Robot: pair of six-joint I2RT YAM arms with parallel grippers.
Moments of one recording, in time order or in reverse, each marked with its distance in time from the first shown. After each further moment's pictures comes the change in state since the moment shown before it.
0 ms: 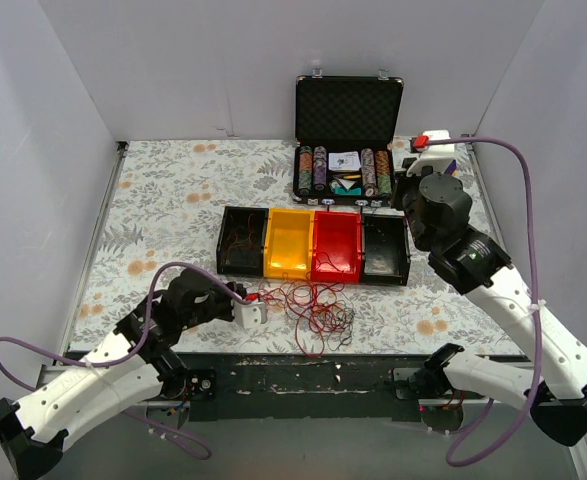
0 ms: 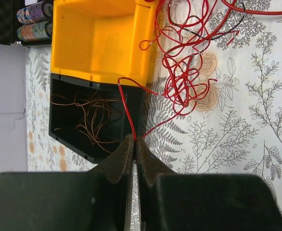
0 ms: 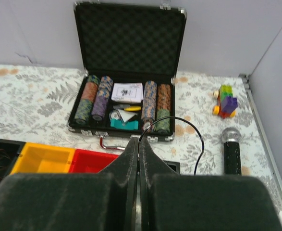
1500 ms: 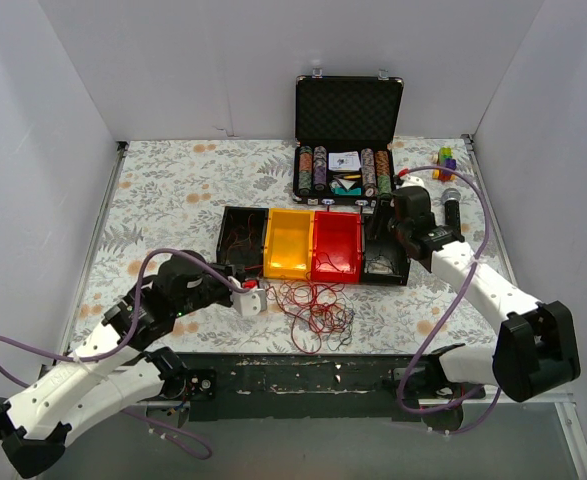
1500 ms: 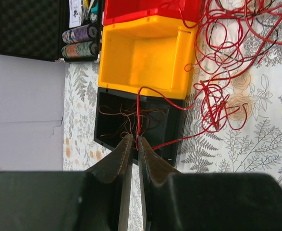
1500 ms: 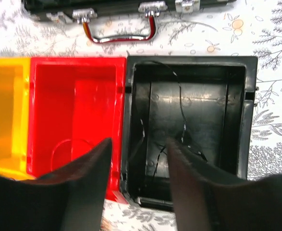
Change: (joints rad) left arm 0.013 0.074 0.211 -0.064 0.001 0.072; right arm -0.323 0.276 -0.333 0.041 -0.512 0.376
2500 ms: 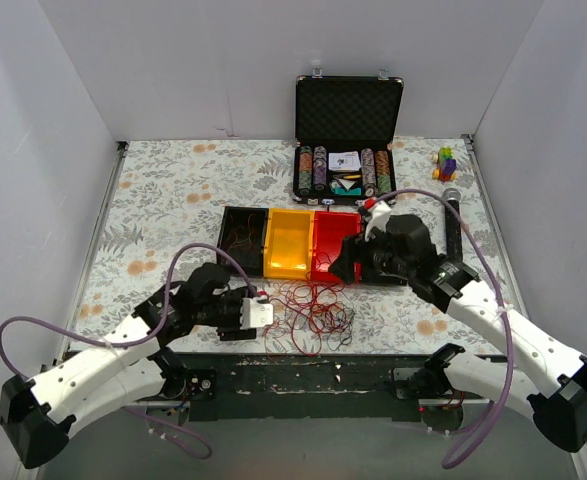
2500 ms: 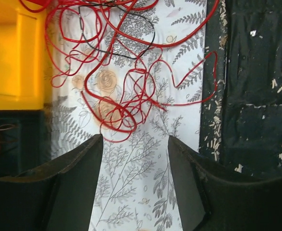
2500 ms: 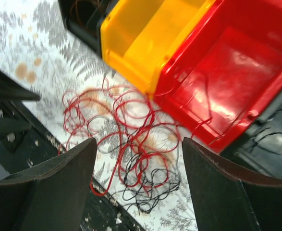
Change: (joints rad) left arm 0.000 0.075 -0.170 -0.068 0.286 -0.250; right arm 0.243 -0.311 -0.062 -0.102 -0.323 -0.124
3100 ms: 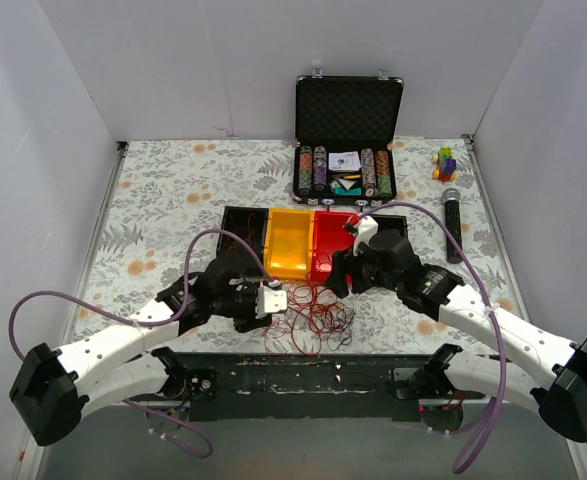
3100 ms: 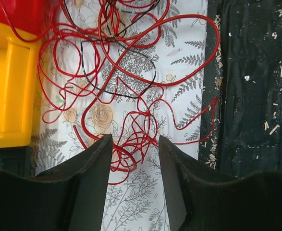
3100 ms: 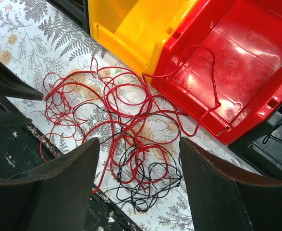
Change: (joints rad) left arm 0.001 0.247 -0.010 0.238 0.101 -0.159; right arm 0.161 0.021 -0.104 0.046 0.134 0.014
